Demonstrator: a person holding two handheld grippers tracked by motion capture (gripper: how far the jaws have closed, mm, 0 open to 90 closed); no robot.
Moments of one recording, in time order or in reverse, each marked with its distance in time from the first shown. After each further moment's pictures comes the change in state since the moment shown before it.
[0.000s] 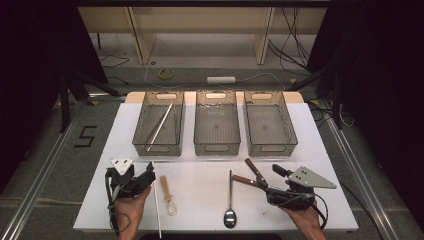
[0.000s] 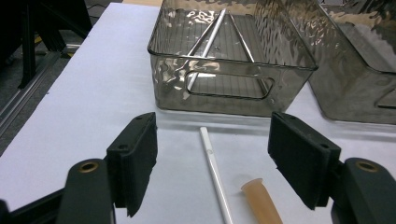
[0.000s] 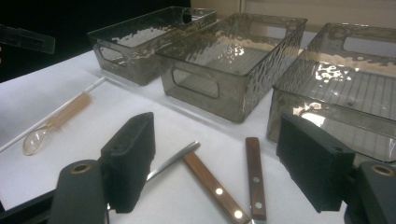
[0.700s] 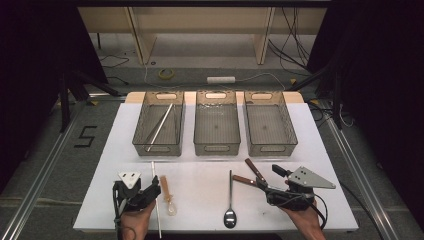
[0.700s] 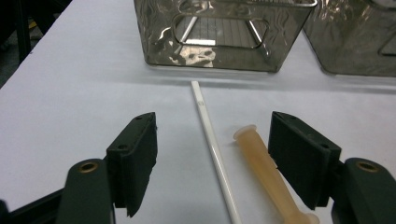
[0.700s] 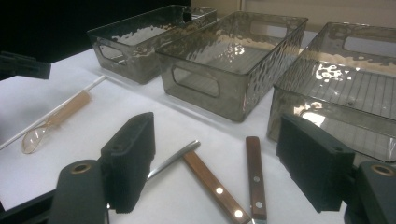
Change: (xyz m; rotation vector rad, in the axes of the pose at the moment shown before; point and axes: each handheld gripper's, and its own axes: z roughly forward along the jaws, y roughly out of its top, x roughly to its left) left arm -0.010 -0.037 -0.001 0.054 0.013 0.026; right arm 0.001 0.000 0.000 0.003 0.001 -0.004
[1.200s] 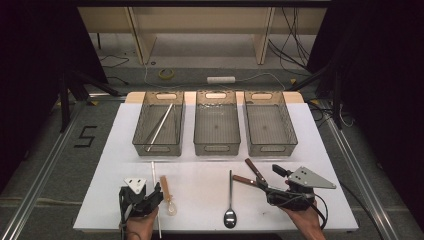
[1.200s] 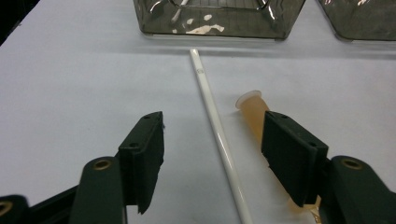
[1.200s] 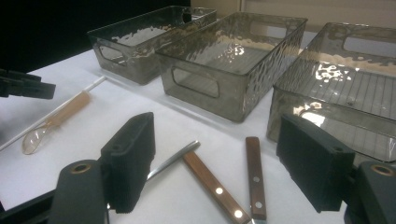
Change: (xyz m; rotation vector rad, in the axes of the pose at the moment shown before) left arm -0.005 -0.019 0.008 0.046 0.028 0.020; right arm 0.000 0.000 0.000 -0.003 -0.001 0.002
